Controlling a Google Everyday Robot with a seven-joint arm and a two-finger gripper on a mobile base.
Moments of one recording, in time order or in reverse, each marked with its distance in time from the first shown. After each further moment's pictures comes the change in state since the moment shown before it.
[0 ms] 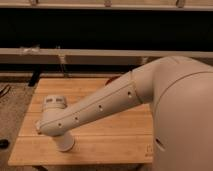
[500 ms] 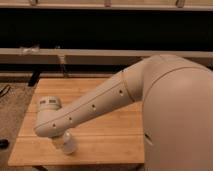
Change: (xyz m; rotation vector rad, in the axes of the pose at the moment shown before) arm 0.001 0.006 0.005 -0.025 0.051 -0.039
